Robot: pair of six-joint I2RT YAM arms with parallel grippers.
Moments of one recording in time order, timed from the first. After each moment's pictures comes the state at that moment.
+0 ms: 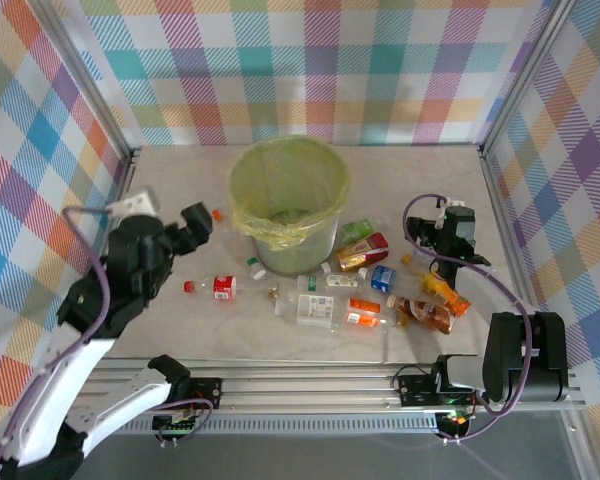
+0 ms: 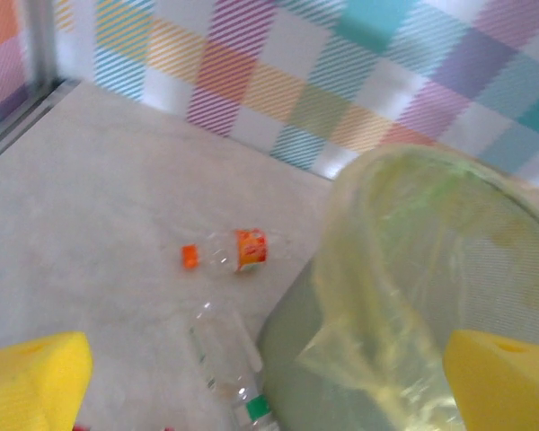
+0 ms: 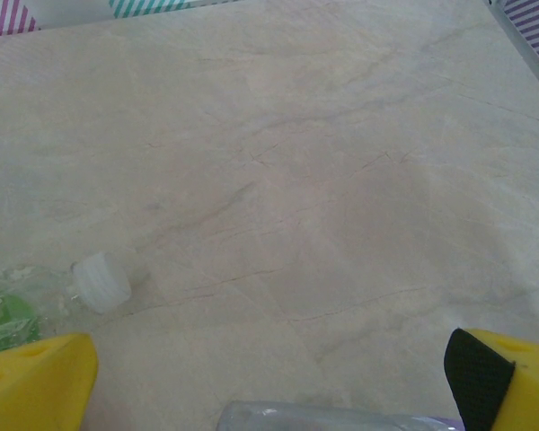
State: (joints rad) left arm -0.55 0.74 1.15 -0.83 -0.53 -0.67; right arm 0.01 1.28 0.62 0.08 0.05 0.12
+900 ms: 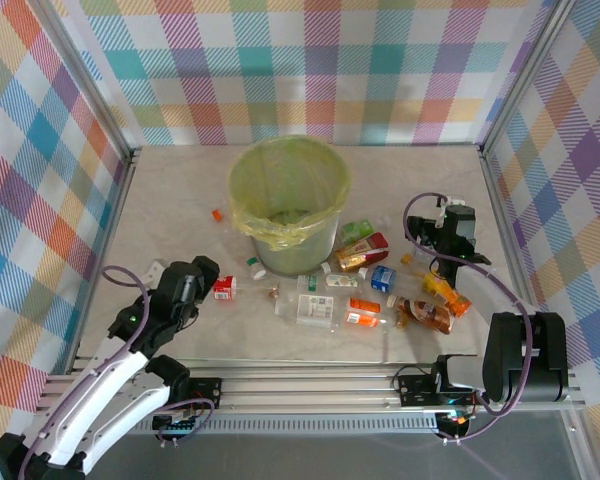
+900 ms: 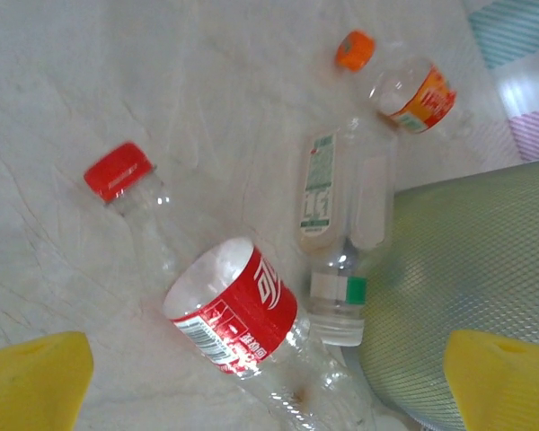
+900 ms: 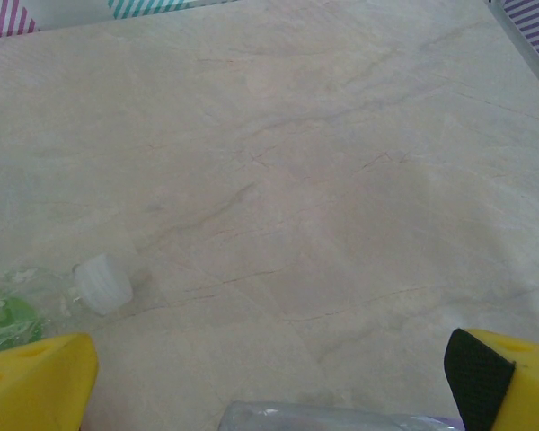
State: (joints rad) left arm -0.49 0.65 0.58 -0.75 -0.35 -1.34; right arm 0.01 1.28 0.64 0.07 0.05 0.13
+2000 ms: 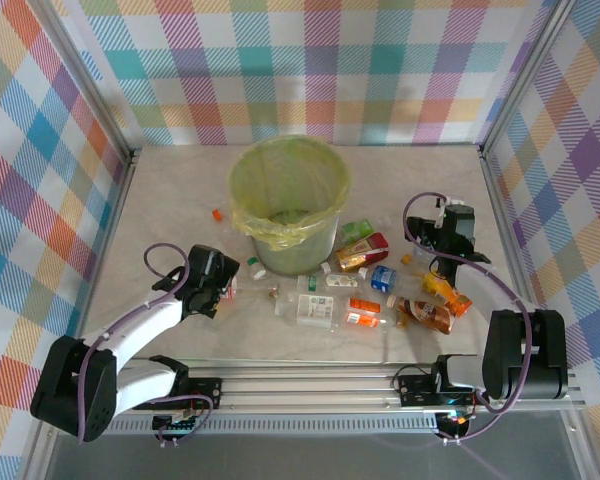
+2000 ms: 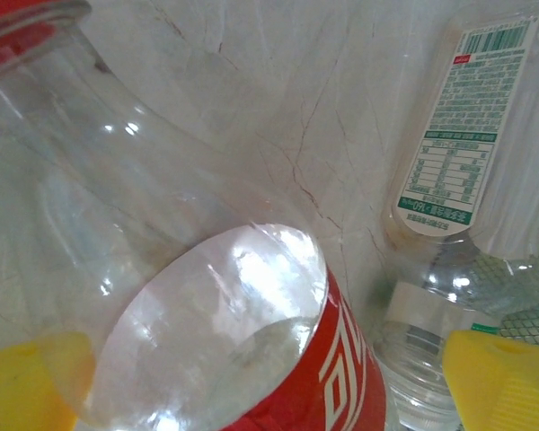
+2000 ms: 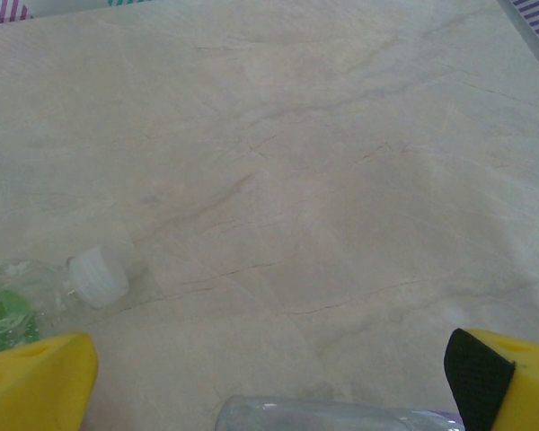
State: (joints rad) left arm -0.35 1.14 0.51 -0.35 -0.07 -1.39; right arm 0.01 1.29 0.64 0.05 0.05 0.13
